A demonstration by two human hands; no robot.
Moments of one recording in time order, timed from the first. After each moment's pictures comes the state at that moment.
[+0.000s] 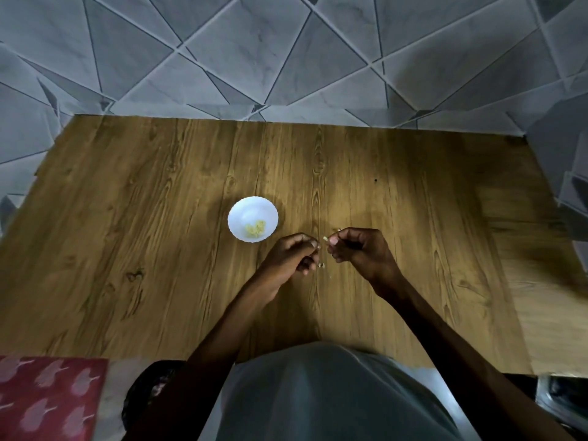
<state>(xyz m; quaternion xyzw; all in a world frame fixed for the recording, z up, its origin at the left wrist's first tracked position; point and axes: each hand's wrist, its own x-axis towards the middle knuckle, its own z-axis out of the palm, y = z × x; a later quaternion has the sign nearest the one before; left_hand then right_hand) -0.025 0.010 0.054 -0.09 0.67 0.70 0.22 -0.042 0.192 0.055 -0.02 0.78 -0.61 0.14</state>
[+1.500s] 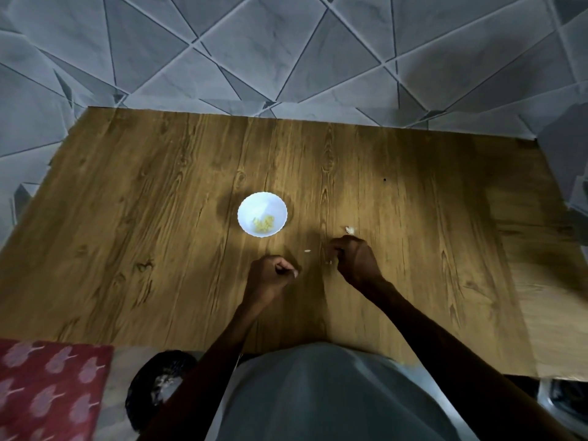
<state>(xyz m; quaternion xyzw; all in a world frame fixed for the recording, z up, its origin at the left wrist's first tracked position) 0.003 -0.030 -0.024 -0.13 0.88 0.45 0.11 -0.055 0.177 -0.028 -0.14 0.95 -0.26 0.09</state>
